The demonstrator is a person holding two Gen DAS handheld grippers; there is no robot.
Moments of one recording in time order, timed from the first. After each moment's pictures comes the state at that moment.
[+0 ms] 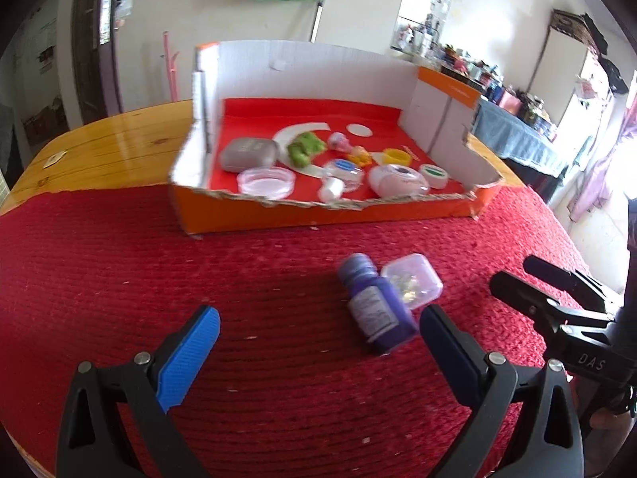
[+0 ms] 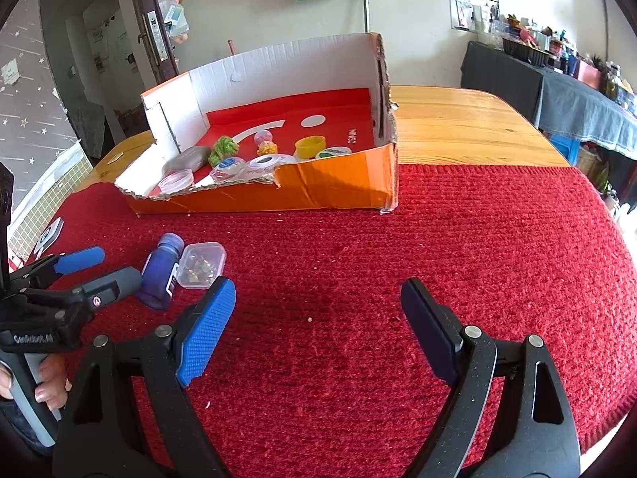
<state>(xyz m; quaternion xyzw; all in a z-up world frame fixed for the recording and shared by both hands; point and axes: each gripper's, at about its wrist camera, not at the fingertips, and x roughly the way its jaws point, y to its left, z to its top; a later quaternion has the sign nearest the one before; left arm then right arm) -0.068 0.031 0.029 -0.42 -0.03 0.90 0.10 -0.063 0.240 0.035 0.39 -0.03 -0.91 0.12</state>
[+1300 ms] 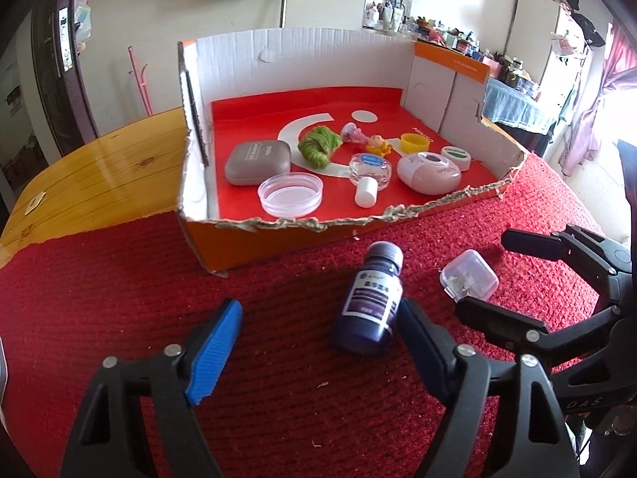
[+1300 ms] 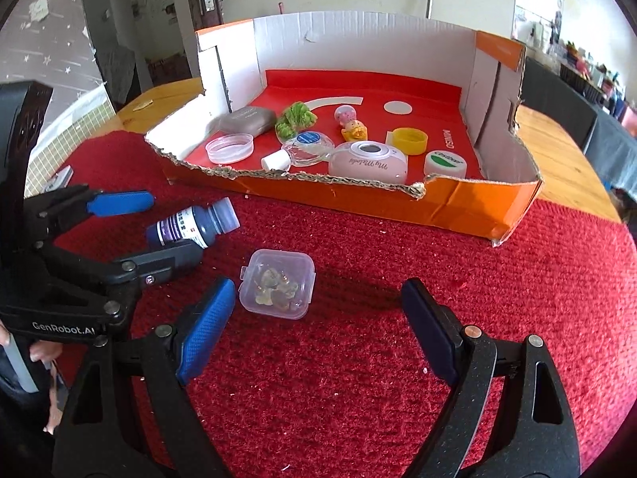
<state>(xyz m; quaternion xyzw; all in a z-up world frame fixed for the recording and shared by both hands) -0.099 0.002 0.020 -0.43 0.04 0.89 0.14 -0.082 0.163 0.023 0.42 0.06 -0.89 0.18</state>
